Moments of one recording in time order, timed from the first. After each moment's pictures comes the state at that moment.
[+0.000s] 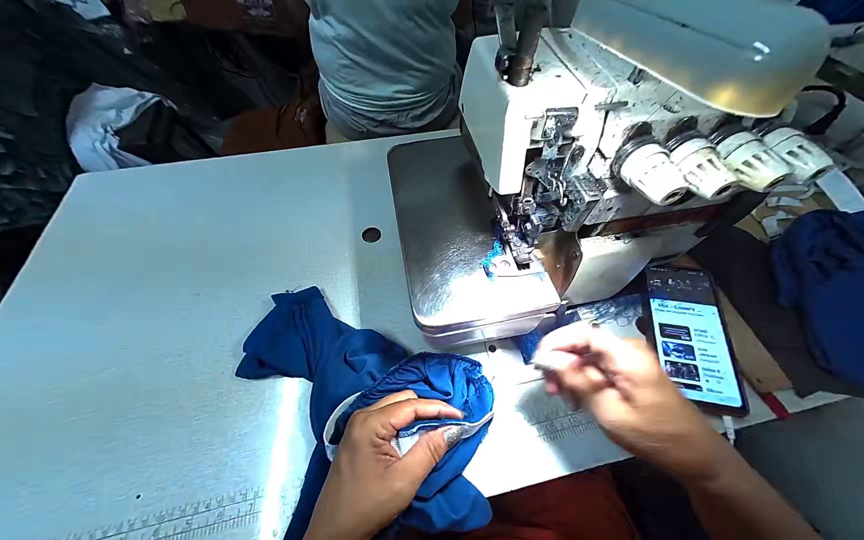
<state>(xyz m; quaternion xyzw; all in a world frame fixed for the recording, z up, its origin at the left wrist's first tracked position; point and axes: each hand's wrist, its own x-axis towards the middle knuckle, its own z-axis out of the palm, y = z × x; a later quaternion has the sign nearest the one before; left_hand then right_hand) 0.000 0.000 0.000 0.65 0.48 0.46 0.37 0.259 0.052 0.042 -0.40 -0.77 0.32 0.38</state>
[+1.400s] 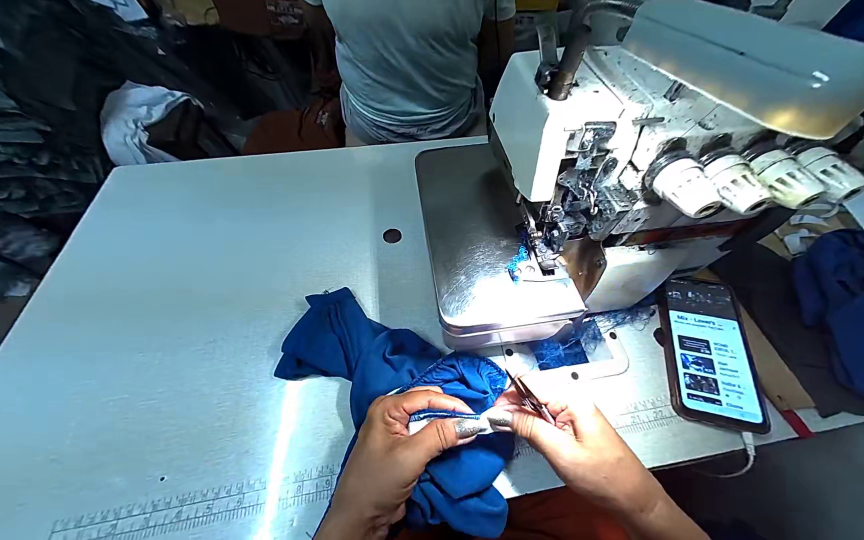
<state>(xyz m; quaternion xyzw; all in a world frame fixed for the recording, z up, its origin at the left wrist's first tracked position) 0.008 0.001 0.010 0.46 0.43 0.53 0.56 0.209 0.027 0.012 -0.42 -0.63 0.53 0.39</state>
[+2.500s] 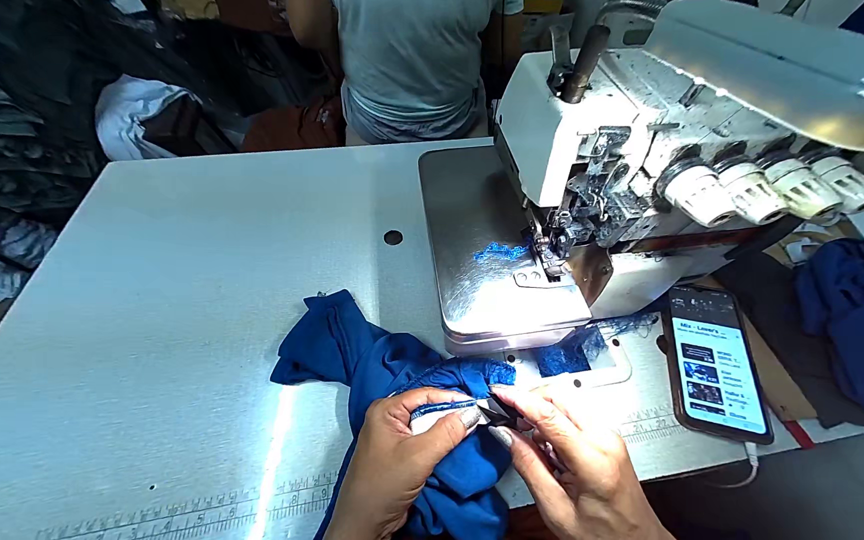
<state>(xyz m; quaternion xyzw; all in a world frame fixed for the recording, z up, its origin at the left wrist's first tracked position) 0.016 0.004 0.017 0.41 0.52 0.53 0.54 0.205 0.009 0.009 -0.44 -0.77 0.19 0.42</state>
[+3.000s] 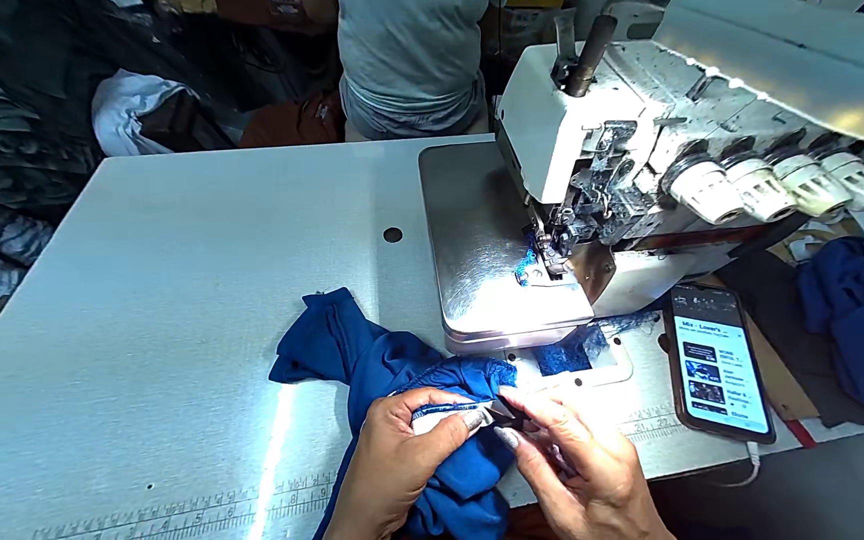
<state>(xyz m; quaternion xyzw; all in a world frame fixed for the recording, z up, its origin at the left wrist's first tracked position) 0.016 0.005 0.017 0.41 0.51 0.52 0.55 0.207 0.007 0.006 -0.43 -0.76 0.20 0.44</state>
